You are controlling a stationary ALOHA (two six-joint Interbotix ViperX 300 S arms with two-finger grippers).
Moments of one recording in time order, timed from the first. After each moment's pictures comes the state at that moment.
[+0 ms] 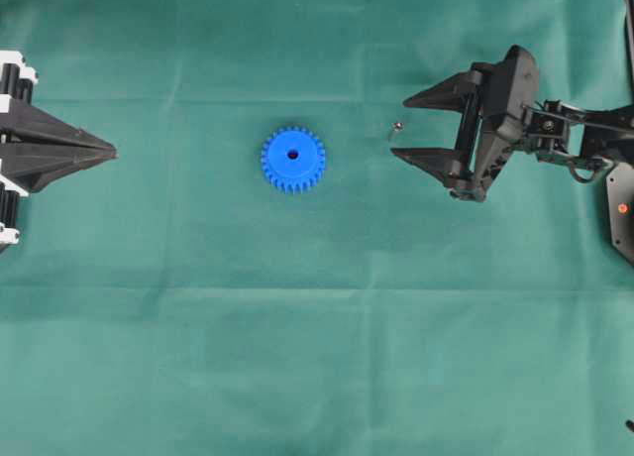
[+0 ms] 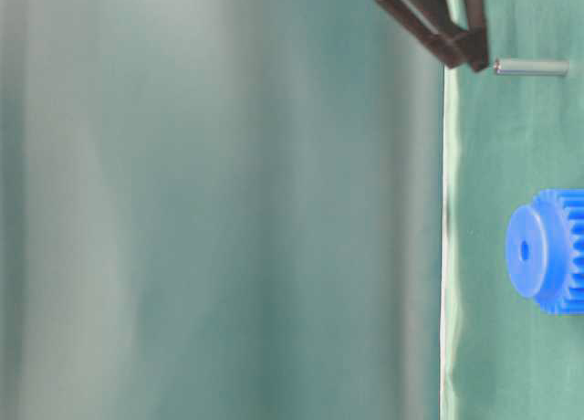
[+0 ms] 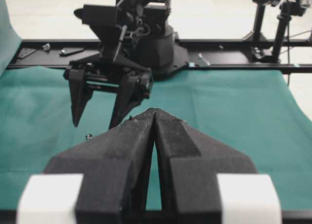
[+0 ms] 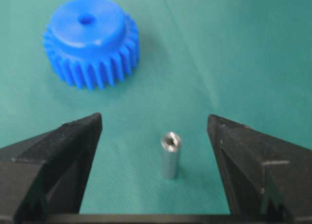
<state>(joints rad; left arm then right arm) -0.01 -0.96 1.17 0.01 -0.23 0.00 -0.22 -0.01 1.14 0.07 -0.72 -0.02</state>
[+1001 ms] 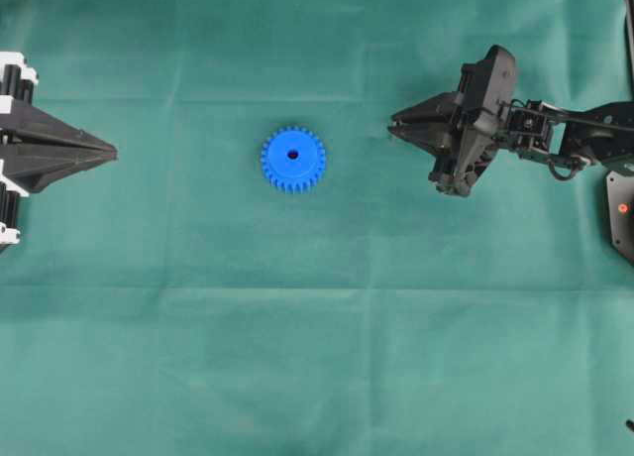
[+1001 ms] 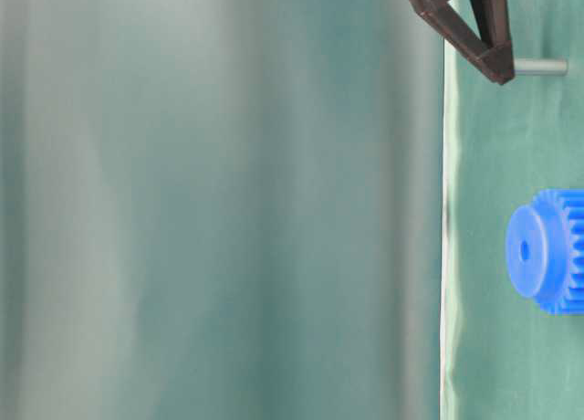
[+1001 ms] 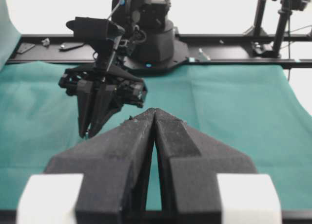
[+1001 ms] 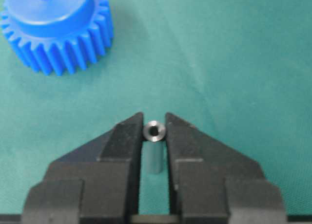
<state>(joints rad) -0.01 -0.96 1.17 0.01 -0.21 0.00 -0.23 0.09 1.11 0.10 -0.74 -0.02</state>
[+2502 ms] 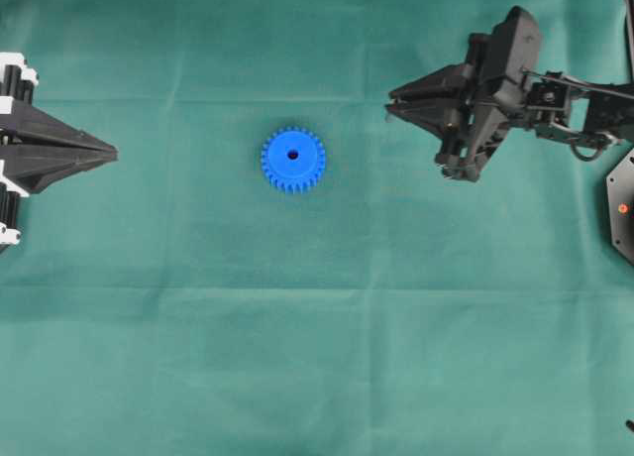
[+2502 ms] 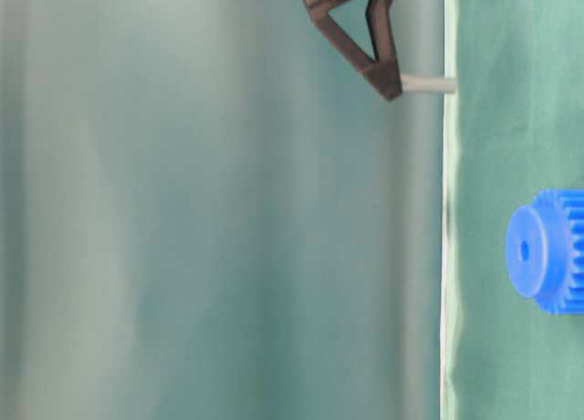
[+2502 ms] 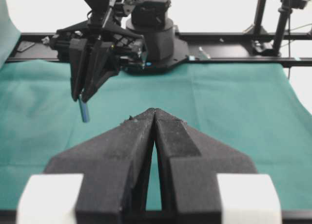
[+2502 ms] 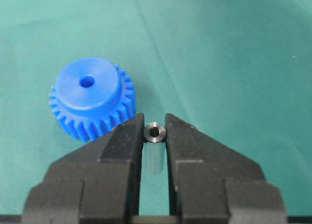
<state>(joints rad) -0.01 -0.96 1.17 0.01 -0.21 -0.01 -0.22 -0.20 1.02 0.09 -0.43 -0.02</state>
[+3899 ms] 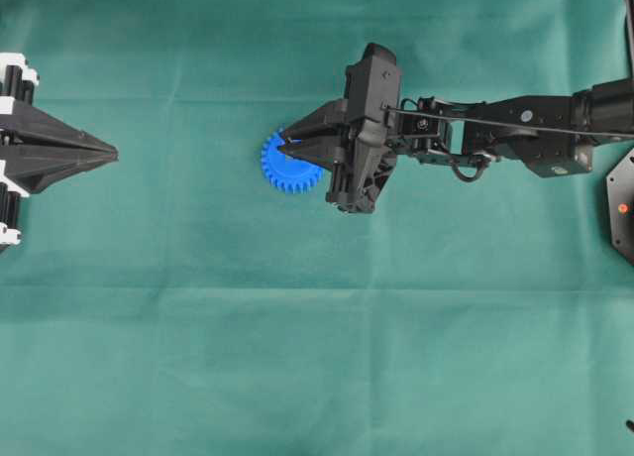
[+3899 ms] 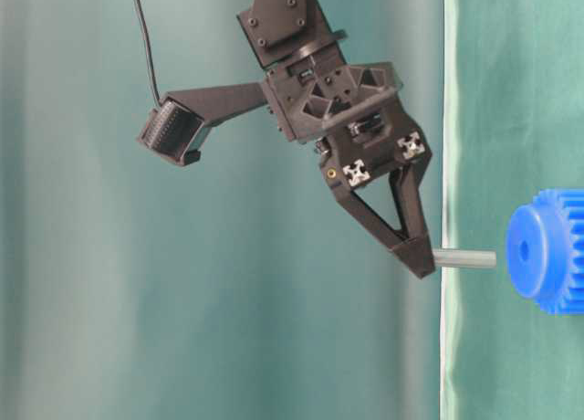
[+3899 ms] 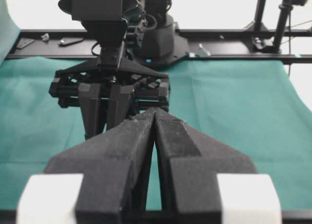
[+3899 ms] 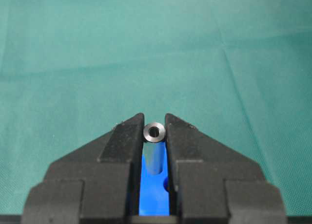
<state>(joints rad) -0.01 -0.96 1.17 0.01 -0.20 -0.01 -0.09 0.13 0.65 0.09 -0.37 -0.02</state>
